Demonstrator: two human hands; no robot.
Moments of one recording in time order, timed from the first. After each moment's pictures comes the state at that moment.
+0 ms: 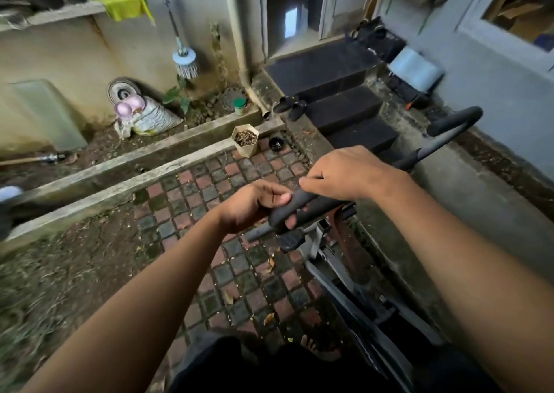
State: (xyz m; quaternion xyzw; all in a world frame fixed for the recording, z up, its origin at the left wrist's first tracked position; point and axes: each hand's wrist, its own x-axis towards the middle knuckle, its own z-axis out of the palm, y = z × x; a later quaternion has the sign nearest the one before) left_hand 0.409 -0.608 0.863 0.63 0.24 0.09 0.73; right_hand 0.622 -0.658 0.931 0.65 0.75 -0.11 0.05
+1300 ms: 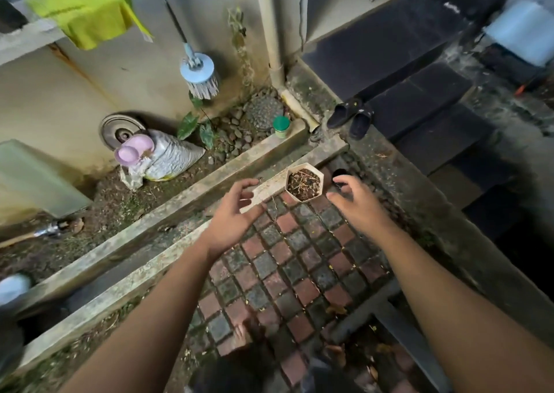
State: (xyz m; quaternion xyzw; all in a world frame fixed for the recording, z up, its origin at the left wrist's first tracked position) left_hand 0.303 0.067 0.698 0.67 0.51 0.12 0.52; right_hand 0.562 -0.023 0.655 0.79 0.38 -0.39 -0.27
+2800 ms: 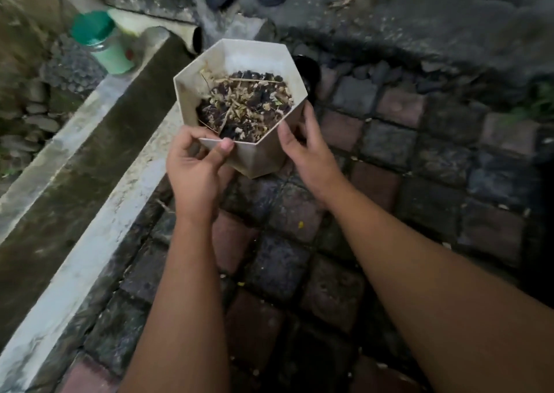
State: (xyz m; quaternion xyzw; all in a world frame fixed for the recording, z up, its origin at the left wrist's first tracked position) left_hand 0.488 0.238 0.005 0.67 0.31 0.35 0.58; right_hand 0.613 0.120 -0.030 0.62 0.20 -0.28 -0.71
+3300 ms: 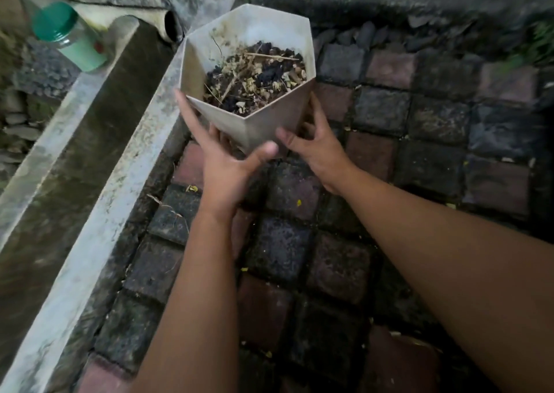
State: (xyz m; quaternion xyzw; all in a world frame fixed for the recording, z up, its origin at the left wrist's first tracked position) left_hand 0.499 0.214 -0.027 0.73 0.21 0.24 0.60; right_hand 0.616 0.096 -0.078 0.62 0.14 -0.29 -0.71
